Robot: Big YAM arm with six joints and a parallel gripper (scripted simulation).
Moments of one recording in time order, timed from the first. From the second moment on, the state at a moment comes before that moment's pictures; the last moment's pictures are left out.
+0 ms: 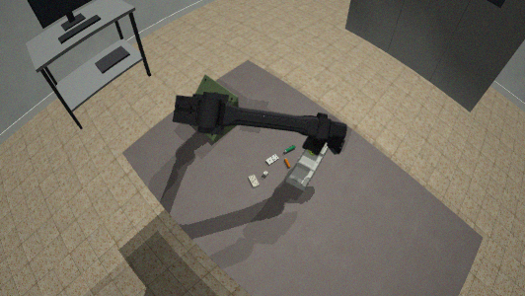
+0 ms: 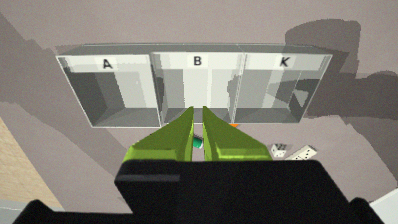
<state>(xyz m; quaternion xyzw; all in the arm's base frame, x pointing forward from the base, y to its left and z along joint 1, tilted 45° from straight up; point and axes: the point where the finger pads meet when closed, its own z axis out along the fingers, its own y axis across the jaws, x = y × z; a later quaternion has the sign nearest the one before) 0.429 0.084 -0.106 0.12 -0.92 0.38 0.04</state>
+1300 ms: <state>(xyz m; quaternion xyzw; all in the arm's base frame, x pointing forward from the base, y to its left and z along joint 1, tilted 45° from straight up) 0.412 0.127 -0.173 0.11 -0.92 0.38 0.03</state>
